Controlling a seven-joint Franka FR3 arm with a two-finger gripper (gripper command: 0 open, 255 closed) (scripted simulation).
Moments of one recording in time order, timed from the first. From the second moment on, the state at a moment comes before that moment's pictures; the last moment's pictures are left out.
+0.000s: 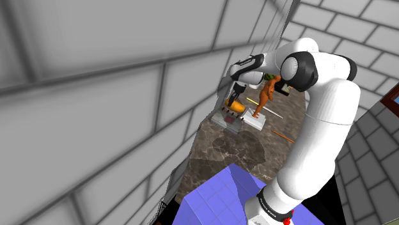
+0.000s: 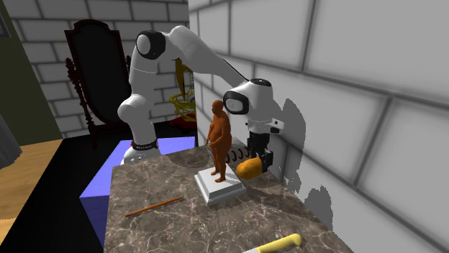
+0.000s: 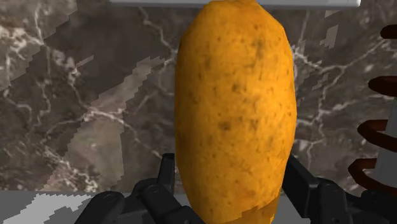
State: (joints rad) arm -0.13 0.34 -0.45 -1.94 0.19 2.30 -0.99
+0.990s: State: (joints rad) arm -0.11 0.24 -0.47 -1.85 0.13 2.14 -0.95
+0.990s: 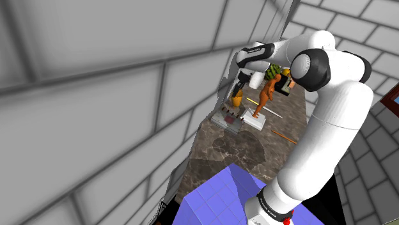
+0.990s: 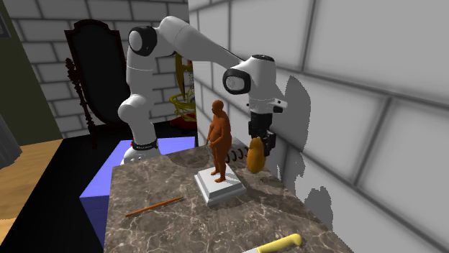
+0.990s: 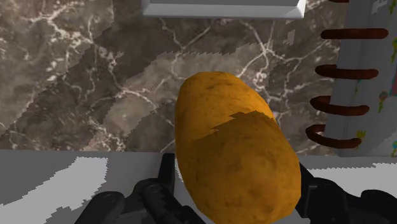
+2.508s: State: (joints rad) arm 0.01 -0.25 -0.36 -2.29 -0.12 2.12 -0.59
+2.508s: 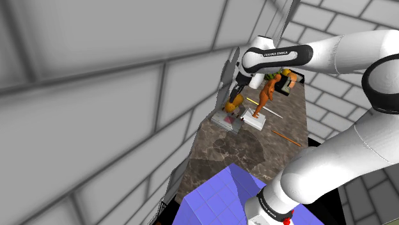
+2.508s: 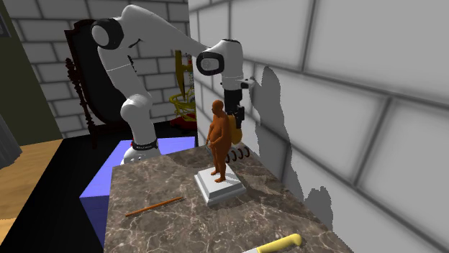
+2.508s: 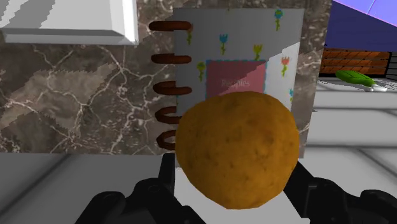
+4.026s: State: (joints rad) arm 0.01 -0.18 -0.37 -2.41 -0.11 2.31 -0.60
